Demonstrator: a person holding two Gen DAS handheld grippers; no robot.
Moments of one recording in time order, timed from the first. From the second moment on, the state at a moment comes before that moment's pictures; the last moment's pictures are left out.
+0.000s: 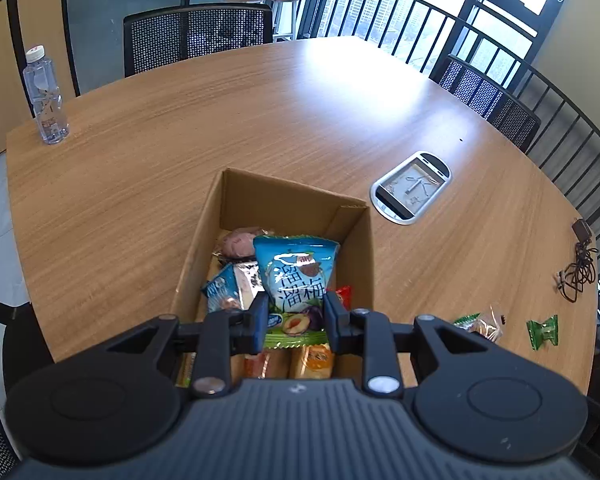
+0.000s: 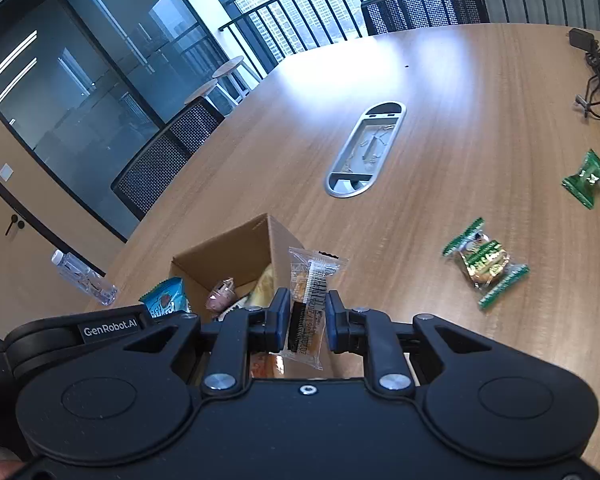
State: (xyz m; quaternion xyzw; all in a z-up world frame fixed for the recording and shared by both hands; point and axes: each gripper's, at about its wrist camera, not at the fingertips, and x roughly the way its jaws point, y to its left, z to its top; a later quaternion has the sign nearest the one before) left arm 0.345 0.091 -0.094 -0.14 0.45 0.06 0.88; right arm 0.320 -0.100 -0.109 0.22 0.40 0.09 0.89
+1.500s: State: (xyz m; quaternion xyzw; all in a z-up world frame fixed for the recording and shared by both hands) left arm 0.391 0.174 -0.115 -0.19 0.46 0.07 0.86; right arm 0.383 -0.015 -0.102 0.11 0.41 0.11 0.90
